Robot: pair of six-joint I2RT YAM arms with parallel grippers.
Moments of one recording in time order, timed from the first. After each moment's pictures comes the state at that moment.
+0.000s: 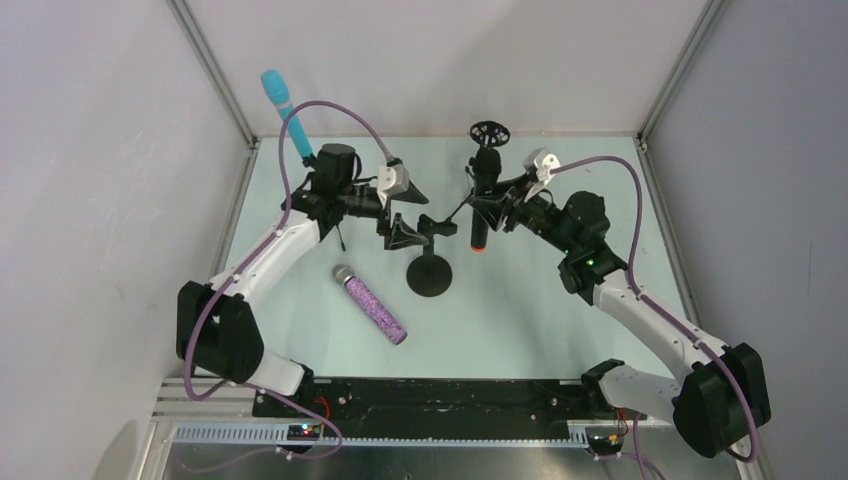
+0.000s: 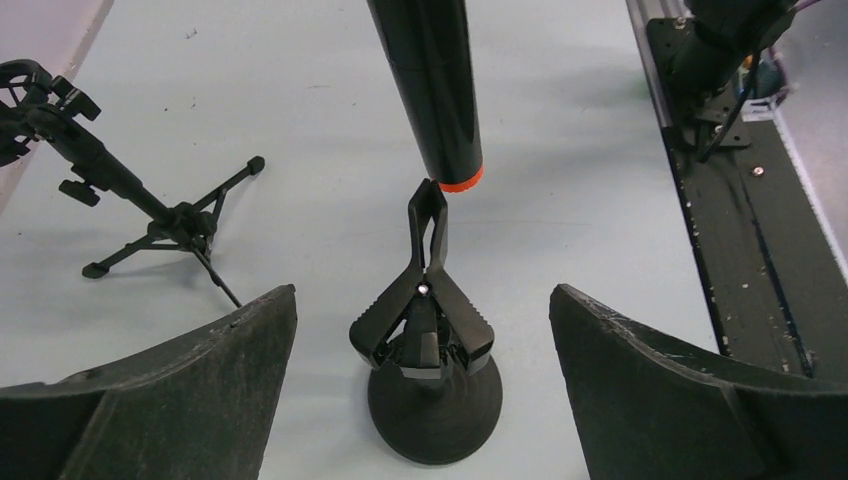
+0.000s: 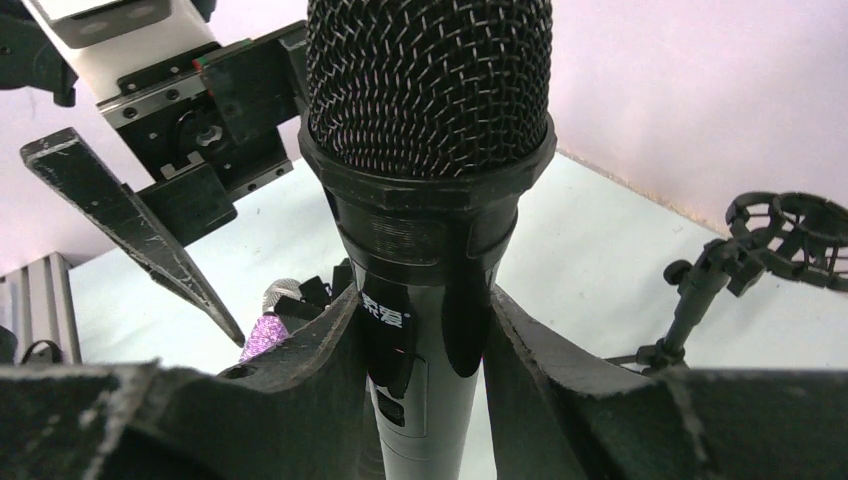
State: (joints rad) left arm -0.36 1.46 1.20 -0.31 1.13 0.57; right arm 0.45 1.12 0.79 0.46 -0.42 0.17
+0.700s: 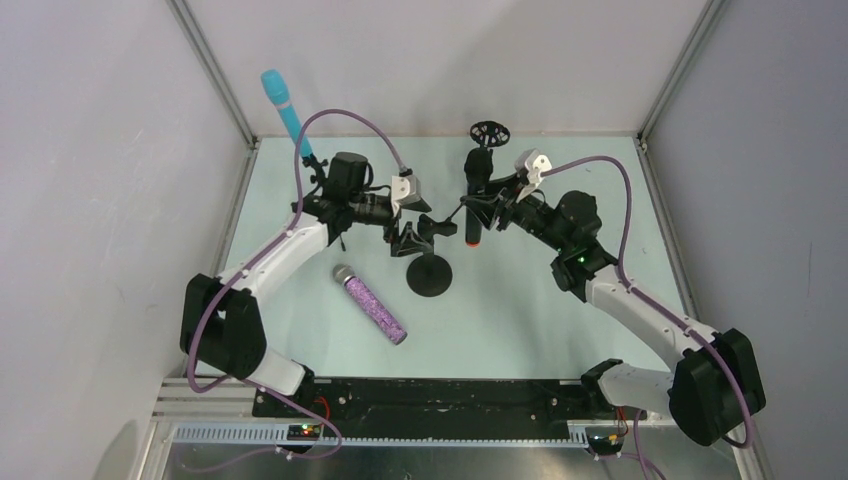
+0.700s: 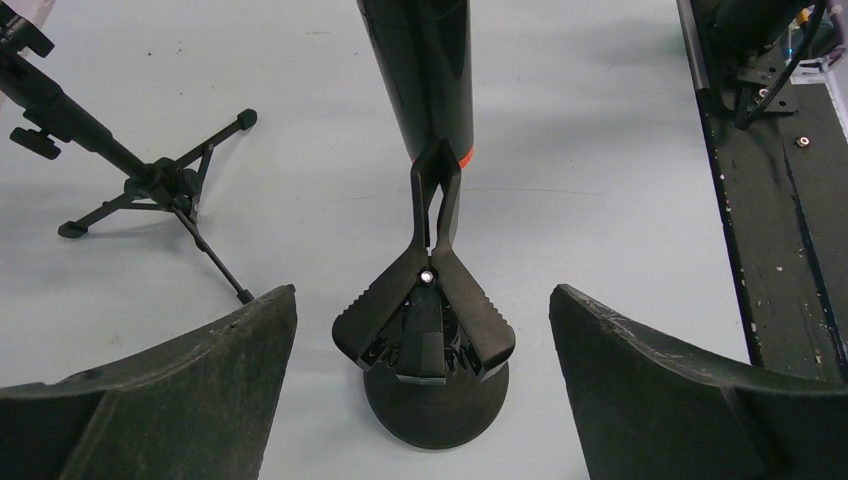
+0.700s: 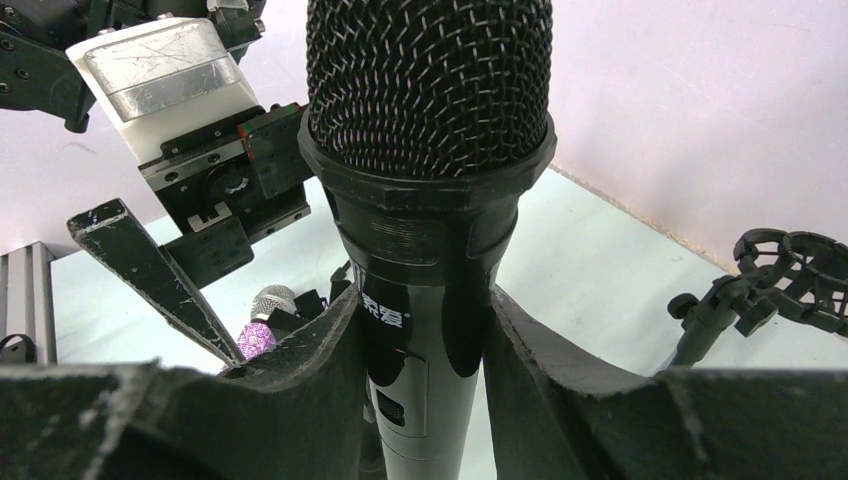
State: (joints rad) left arm -0.40 1.49 1.16 -0.31 1.01 0.60; right arm 0.50 1.18 0.79 0.55 -0.43 0.10
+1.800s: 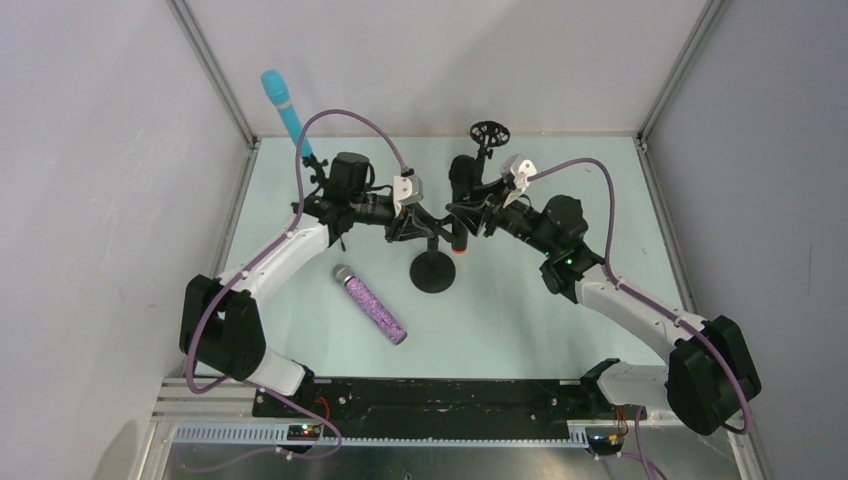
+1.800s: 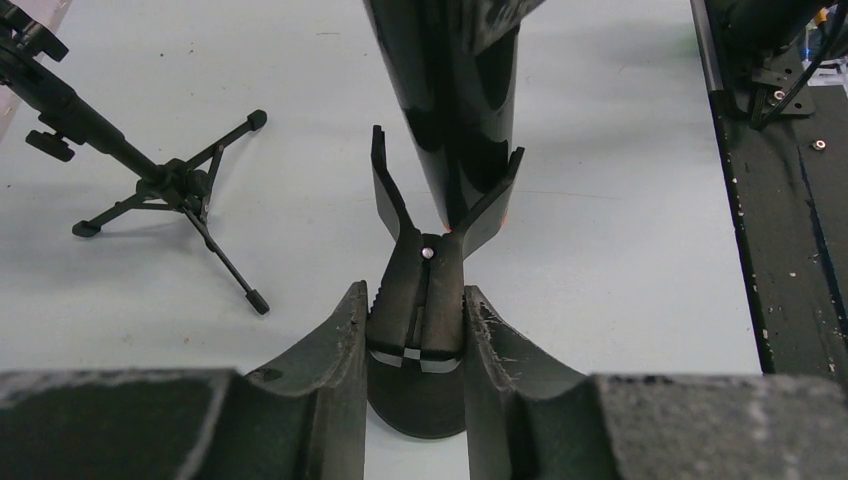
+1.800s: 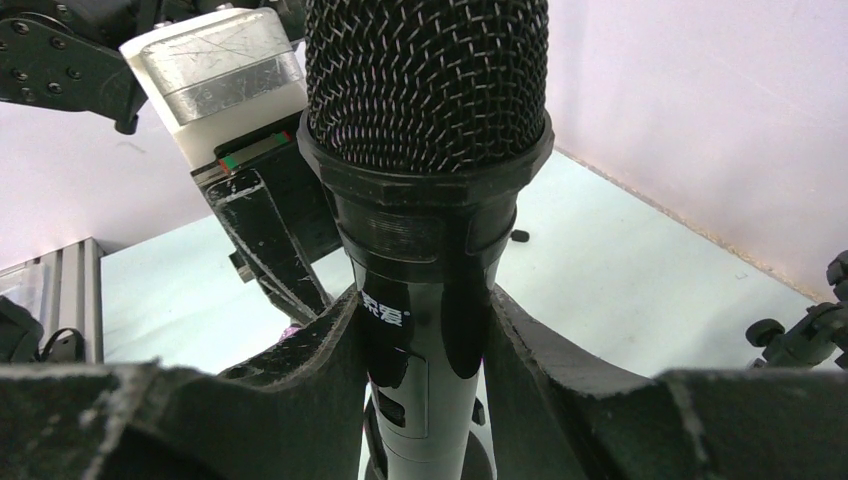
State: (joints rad) left arm -0.42 1.49 1.16 -0.29 0.98 0.59; right arm 0.56 1.23 0.79 0.62 -0.43 0.15
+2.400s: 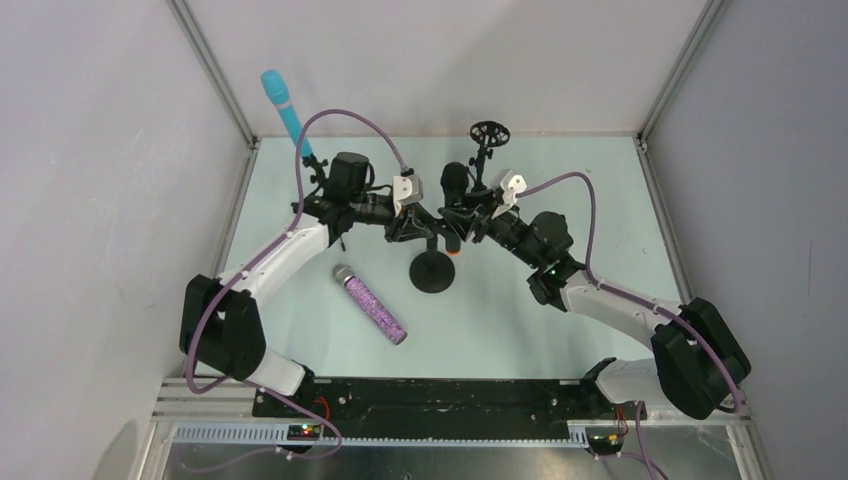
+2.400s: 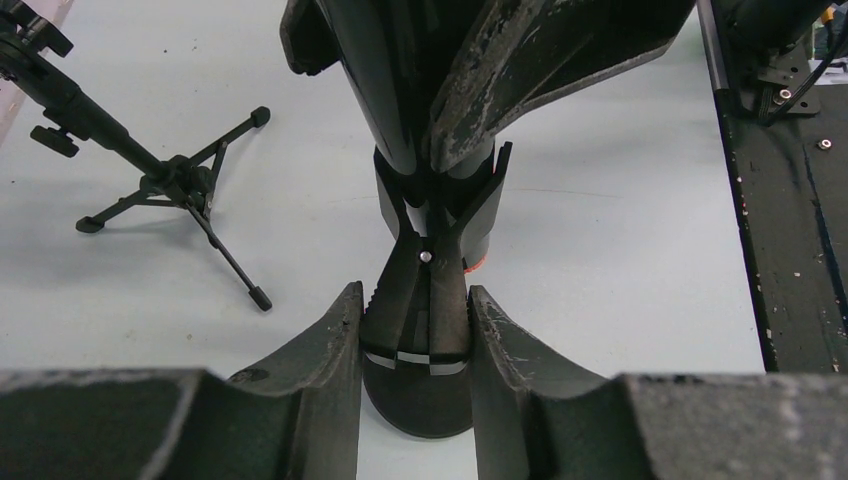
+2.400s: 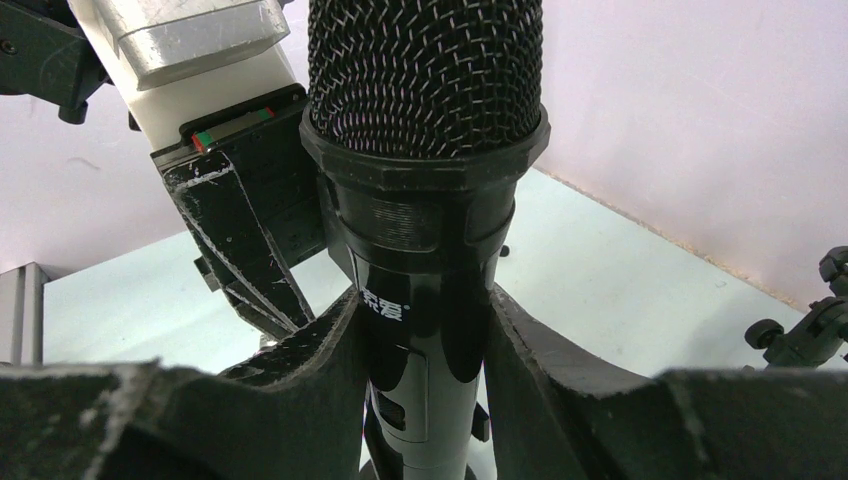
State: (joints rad) left arm -0.42 1.49 1.16 -0.29 0.98 0.59; right arm 0.65 1.31 0.70 0.84 -0.28 0.11
